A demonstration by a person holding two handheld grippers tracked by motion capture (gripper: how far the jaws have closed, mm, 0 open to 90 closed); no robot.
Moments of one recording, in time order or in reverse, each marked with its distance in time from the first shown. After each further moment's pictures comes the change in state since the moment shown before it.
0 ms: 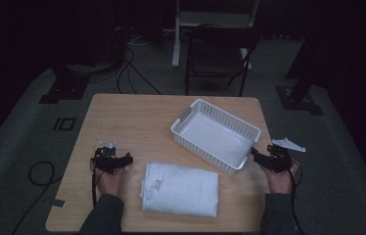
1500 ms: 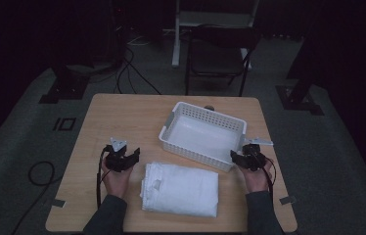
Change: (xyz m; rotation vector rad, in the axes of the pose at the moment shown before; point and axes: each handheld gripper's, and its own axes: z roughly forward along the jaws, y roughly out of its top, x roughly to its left) left arm -0.033 0.012 -0.046 -0.169 -0.271 0.129; right arm 0.061 -0.001 0.036 0.170 0.015 -0.051
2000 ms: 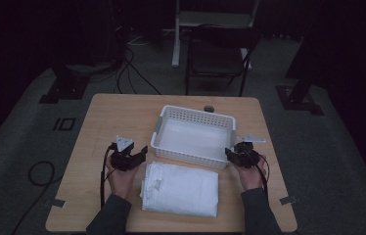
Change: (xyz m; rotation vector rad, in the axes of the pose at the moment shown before) left arm -0.021 0.013 -0.012 -0.062 -0.083 0.030; right arm 0.017 0.009 0.012 -0.018 0.038 -0.056
